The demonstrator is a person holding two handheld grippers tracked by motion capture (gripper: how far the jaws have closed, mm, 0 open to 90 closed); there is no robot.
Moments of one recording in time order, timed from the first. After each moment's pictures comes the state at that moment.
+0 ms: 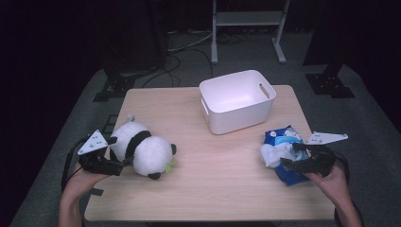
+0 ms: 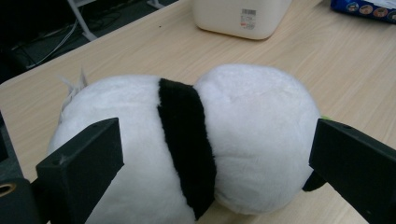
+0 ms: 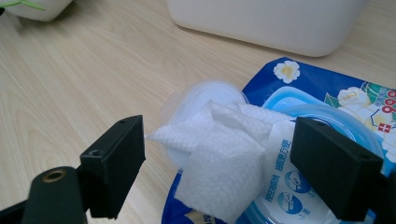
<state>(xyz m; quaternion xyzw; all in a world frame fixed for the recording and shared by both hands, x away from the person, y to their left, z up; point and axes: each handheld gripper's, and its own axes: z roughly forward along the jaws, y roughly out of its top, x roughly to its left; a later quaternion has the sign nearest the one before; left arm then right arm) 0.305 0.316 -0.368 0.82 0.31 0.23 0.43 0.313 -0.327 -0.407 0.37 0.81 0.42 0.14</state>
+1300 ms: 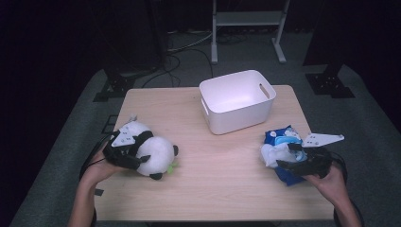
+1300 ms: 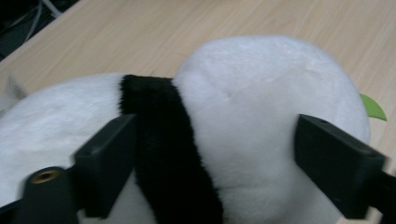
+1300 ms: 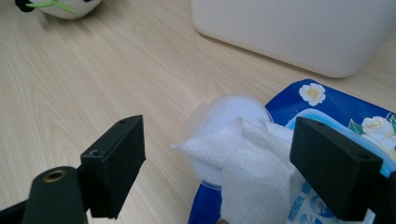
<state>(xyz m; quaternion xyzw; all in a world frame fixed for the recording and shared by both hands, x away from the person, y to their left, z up) 0.344 0.270 -0.392 0.89 0.24 0.21 0.34 0.306 -0.310 -0.397 0.33 0.83 0.42 0.15</state>
